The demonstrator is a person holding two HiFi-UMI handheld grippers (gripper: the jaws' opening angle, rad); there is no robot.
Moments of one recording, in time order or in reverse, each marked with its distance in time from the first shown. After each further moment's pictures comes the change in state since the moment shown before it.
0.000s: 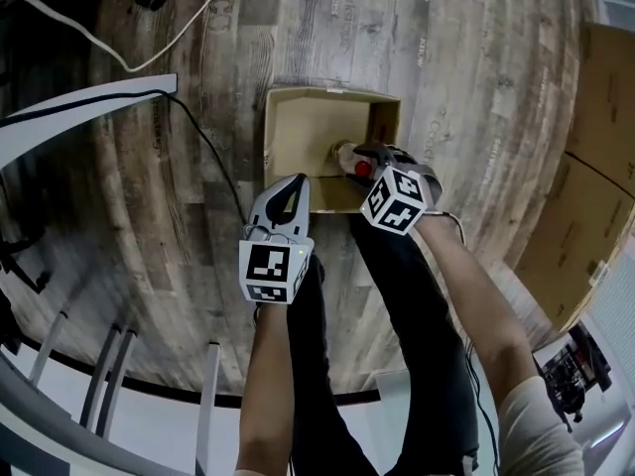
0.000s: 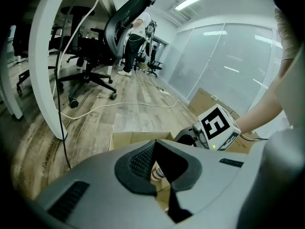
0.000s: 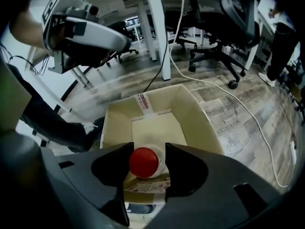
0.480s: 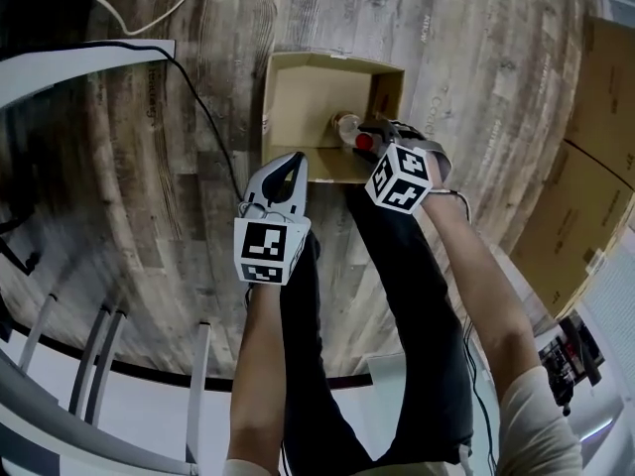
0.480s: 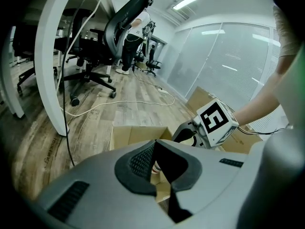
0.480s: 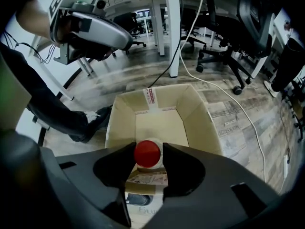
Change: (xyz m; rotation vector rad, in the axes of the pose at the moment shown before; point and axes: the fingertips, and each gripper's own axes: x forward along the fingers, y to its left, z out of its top) left arm -0.021 -0.007 -0.023 0.026 0.017 -0.024; right arm -0.003 0.018 -0.010 -0.108 0.073 -0.024
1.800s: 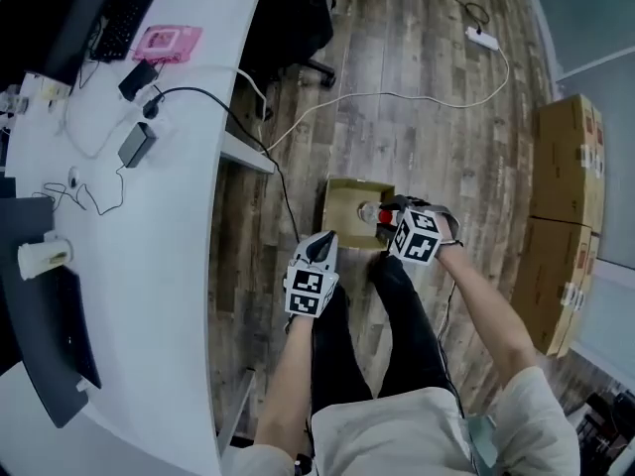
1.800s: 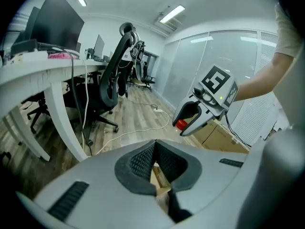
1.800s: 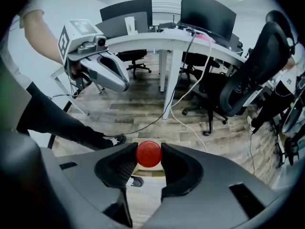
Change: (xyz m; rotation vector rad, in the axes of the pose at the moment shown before) left arm -0.270 -0.088 0.257 0.078 -0.099 0.037; right arm -0.418 0.032 0.207 -0.121 -0.069 -0.060
